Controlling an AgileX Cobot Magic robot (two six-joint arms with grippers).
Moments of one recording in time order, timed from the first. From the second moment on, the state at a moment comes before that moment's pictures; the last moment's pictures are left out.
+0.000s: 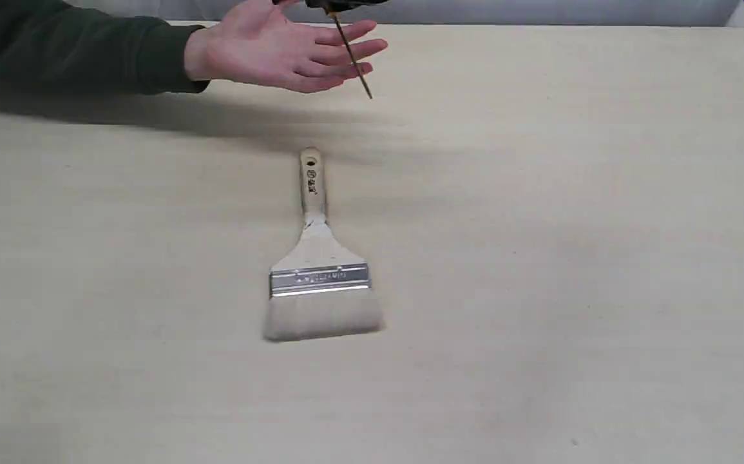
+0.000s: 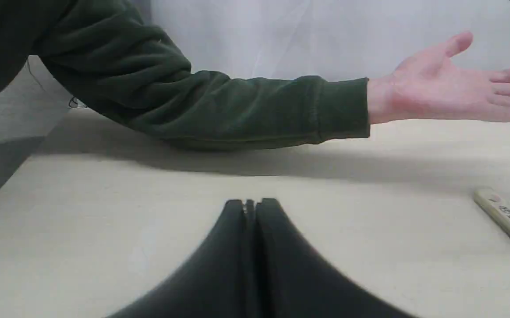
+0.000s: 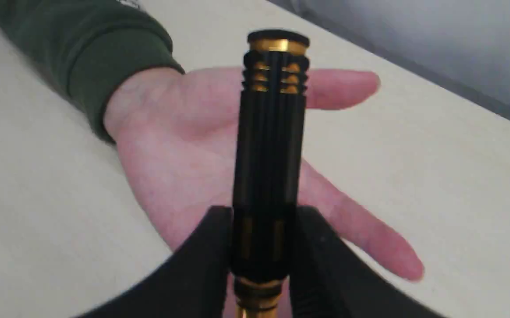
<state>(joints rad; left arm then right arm) 0.00 0.00 0.00 0.07 0.26 -0.07 0.50 2.09 -1.80 0.21 0.51 -0.17</state>
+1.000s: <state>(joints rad) 0.00 0.00 0.00 0.07 0.26 -0.07 0.50 2.40 -2.21 0.02 0.68 0.03</state>
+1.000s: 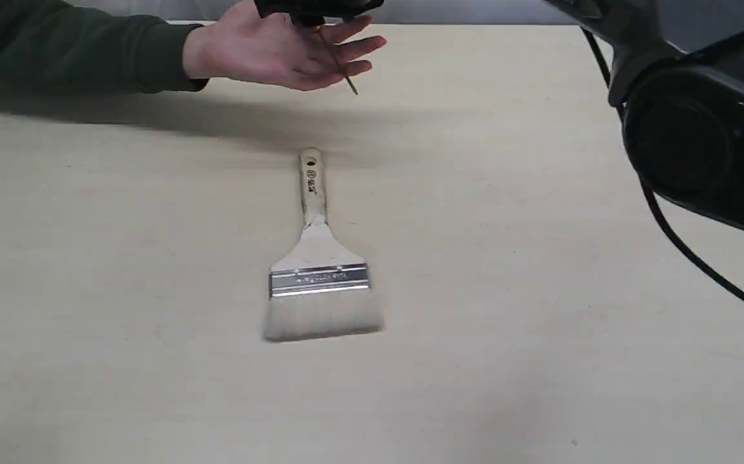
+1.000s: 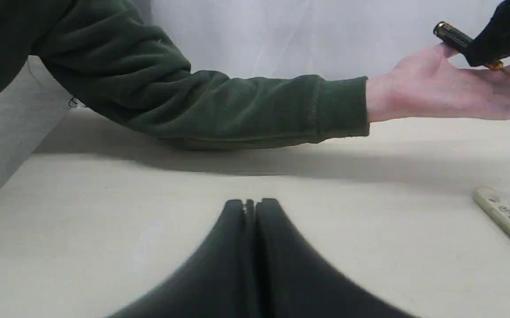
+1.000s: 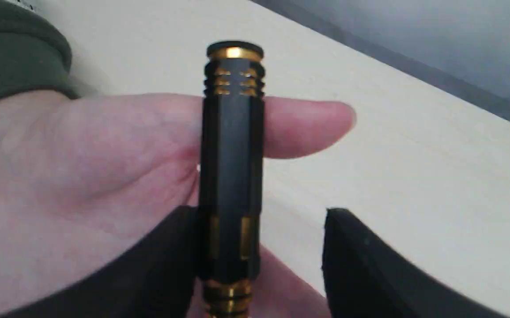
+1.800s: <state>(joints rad) 0.00 0.00 0.00 0.07 0.26 -0.07 0.50 2.25 -2.20 0.11 1.02 -0.08</state>
